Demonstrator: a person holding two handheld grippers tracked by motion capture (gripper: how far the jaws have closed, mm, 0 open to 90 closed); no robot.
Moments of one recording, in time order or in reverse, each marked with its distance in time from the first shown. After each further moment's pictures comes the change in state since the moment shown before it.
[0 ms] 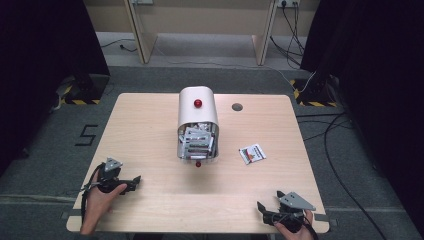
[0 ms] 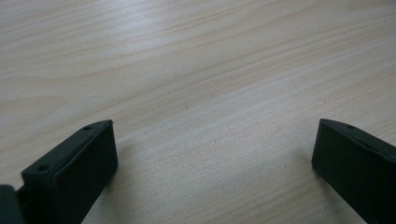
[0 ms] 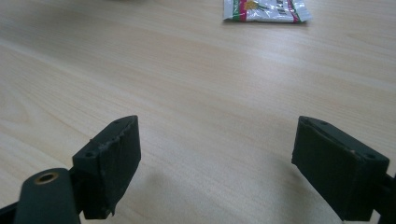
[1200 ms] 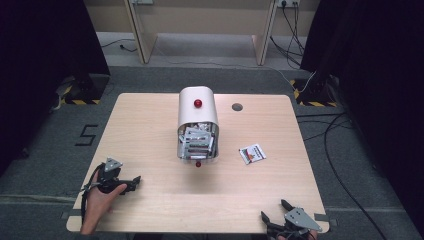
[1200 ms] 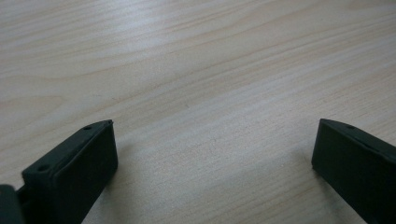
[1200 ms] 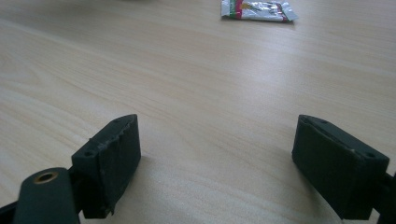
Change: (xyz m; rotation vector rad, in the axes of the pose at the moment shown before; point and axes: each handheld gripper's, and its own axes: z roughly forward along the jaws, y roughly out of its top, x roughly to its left) left arm 0.000 0.000 0.000 0.000 0.001 0.001; right arm 0.005 -0.036 -0.017 -0.104 -0.033 -0.046
